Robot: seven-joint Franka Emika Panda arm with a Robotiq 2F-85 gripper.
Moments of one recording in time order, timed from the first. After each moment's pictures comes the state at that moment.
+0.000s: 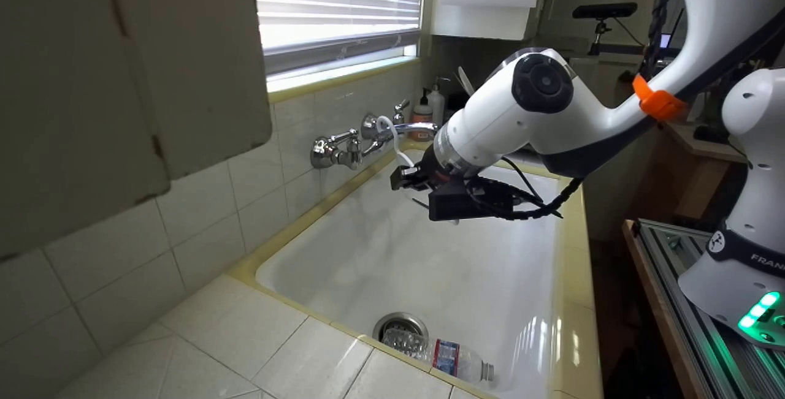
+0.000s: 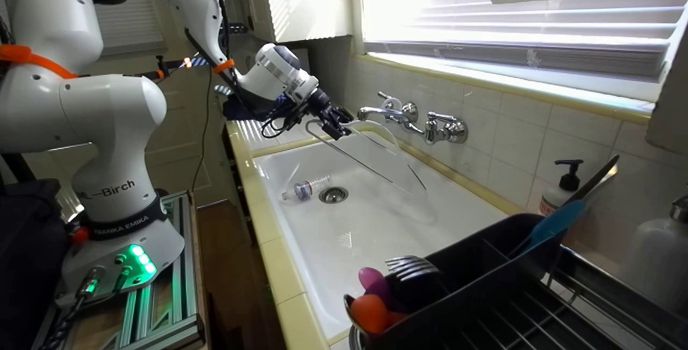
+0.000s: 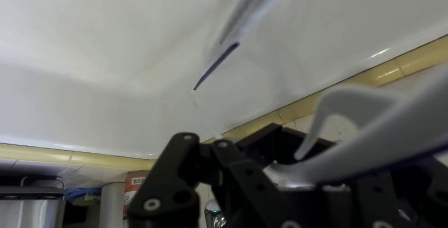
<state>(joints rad) 1.54 0.54 -1.29 -2.43 -0.89 2.92 2.11</state>
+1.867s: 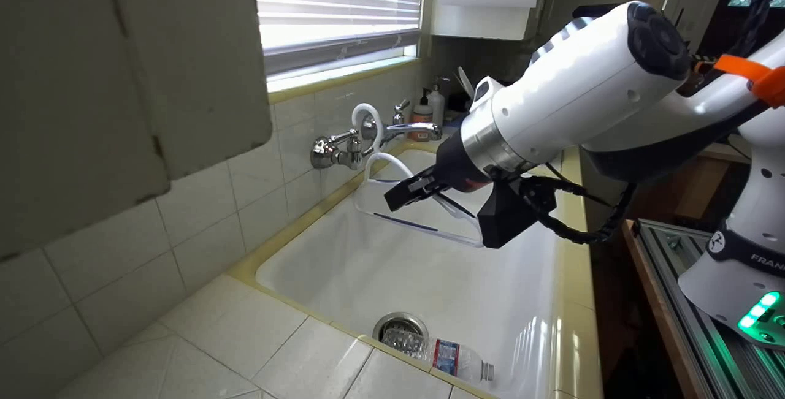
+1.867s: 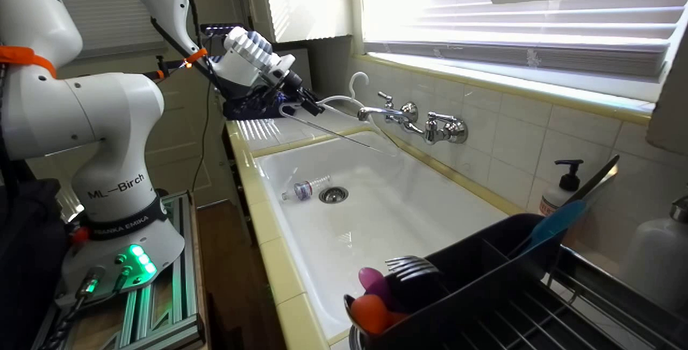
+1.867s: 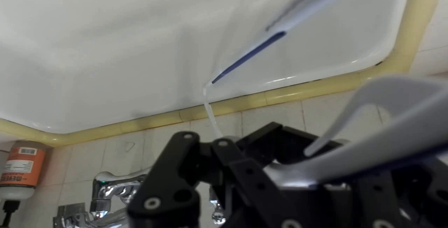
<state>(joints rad) 1.96 0.48 -1.52 -2.49 -0.83 2.95 1.80</state>
